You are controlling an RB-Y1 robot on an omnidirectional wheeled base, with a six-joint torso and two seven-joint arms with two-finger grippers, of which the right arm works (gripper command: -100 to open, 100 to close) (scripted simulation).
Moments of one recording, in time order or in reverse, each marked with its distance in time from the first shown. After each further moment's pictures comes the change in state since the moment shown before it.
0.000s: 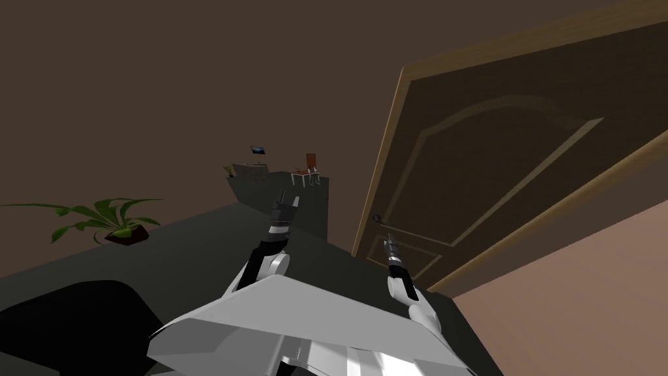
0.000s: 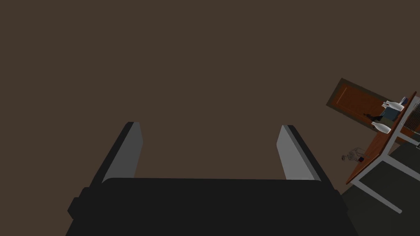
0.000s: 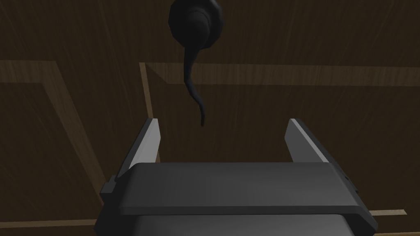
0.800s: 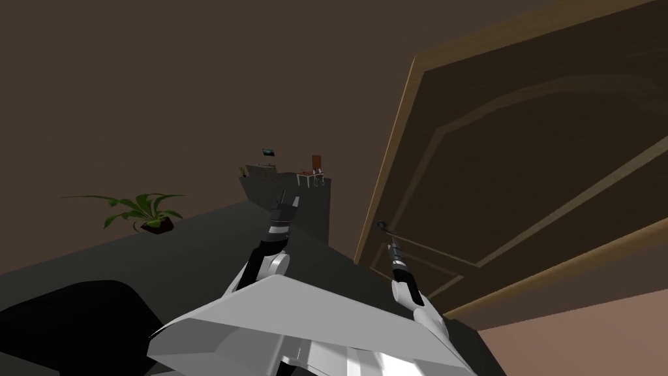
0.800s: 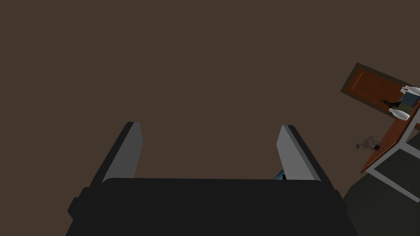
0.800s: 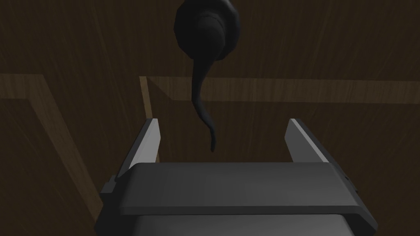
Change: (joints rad) arm -0.019 -0.031 -0.012 0.095 -0.027 -0.019 -0.015
